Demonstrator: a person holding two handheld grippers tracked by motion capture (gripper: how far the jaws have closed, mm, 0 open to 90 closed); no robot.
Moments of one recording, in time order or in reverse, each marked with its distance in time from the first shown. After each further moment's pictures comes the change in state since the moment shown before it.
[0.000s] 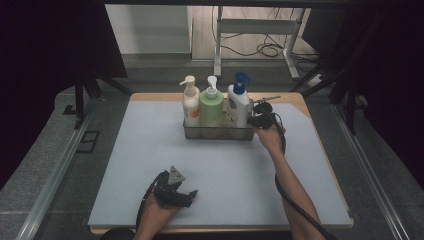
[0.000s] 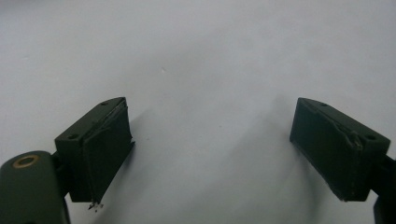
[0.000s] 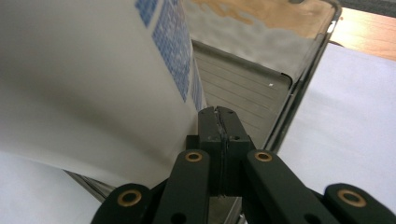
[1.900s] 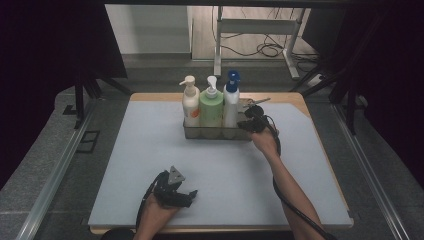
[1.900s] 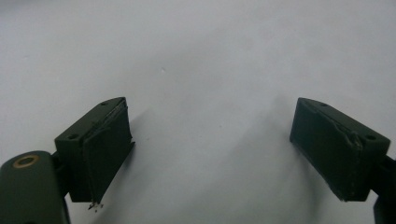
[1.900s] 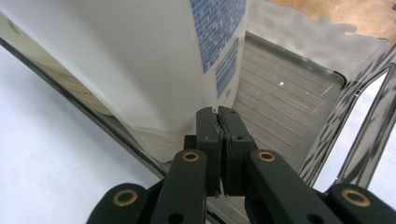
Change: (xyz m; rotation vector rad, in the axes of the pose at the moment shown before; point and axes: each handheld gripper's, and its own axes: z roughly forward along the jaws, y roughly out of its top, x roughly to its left) left arm 0.000 0.000 0.000 -0.002 -0.001 -0.003; right arm 0.027 -0.001 0.005 0.049 0.056 -0.077
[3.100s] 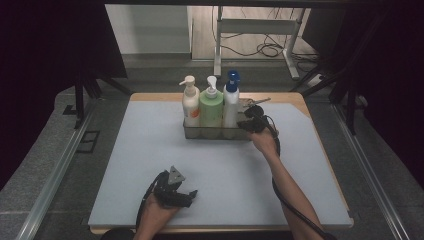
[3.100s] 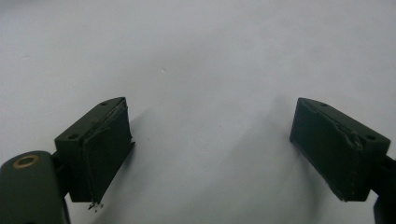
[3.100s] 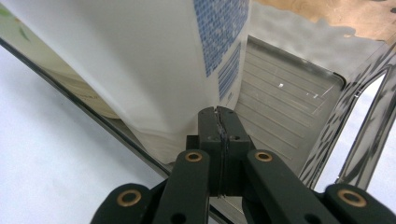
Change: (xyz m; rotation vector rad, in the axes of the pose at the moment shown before) left arm 0.000 0.000 0.000 0.000 0.000 0.000; right arm 0.003 0.001 -0.003 -0.013 -0.006 0.013
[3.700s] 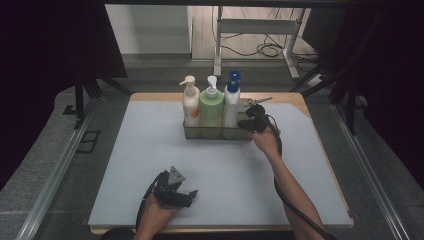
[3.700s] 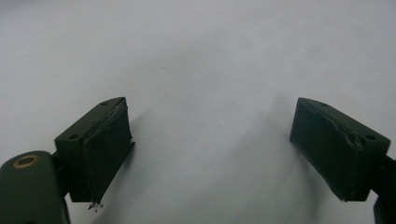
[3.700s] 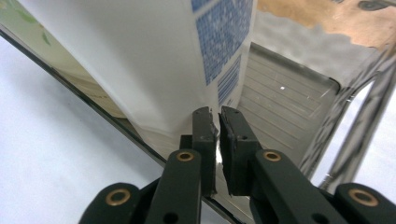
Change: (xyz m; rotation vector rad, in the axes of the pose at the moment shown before) left arm 0.000 0.000 0.000 0.002 0.001 0.004; right arm -0.001 0.001 -0.008 -0.012 0.002 -0.015
